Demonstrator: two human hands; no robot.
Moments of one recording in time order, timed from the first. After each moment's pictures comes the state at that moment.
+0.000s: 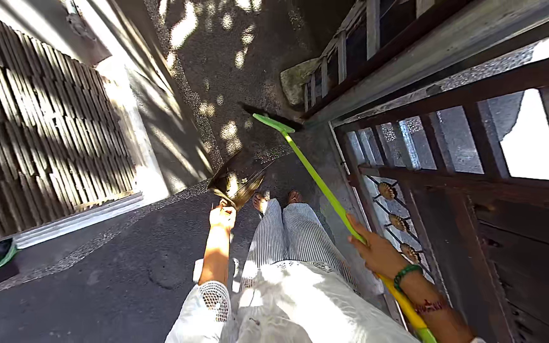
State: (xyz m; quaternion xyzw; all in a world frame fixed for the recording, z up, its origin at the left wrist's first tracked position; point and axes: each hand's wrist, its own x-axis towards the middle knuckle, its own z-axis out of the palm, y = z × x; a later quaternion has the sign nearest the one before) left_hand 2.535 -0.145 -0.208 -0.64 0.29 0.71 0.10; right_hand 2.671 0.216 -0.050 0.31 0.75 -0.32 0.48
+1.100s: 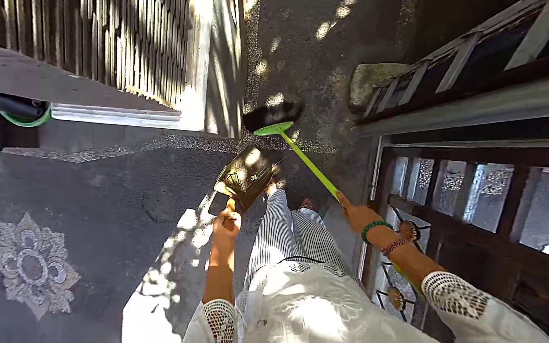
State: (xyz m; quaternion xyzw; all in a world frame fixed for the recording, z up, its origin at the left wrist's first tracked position) left_hand 2.707 -0.172 -0.169 -0.65 0.13 0.75 -0.08; right_hand 2.599 0.190 -0.167 -0.01 0.81 -0.04 0.59
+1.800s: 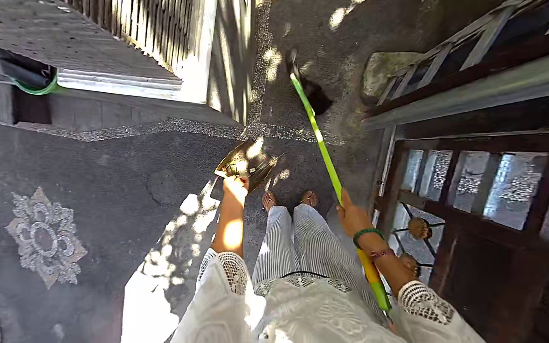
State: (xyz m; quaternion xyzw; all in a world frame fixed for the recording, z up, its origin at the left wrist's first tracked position) left_hand 2.663 -0.148 -0.230 -0.69 0.26 0.68 -0.07; right_hand 2.670 0.184 -0.189 0.08 0.83 -0.15 0.53
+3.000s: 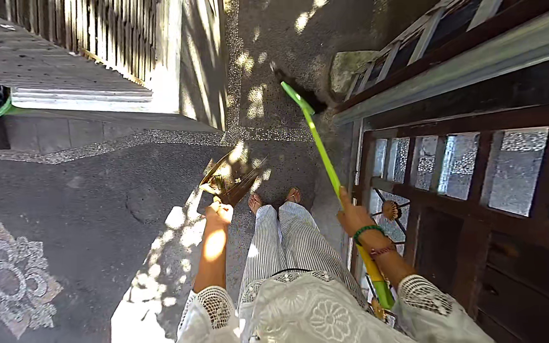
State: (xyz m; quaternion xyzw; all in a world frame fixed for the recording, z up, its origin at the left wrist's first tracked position) left_hand 2.727 -0.138 -0.222 -0.68 0.20 0.70 -0.08; right_hand 2.675 0.223 -0.158 0.14 0.82 -0.10 0.55
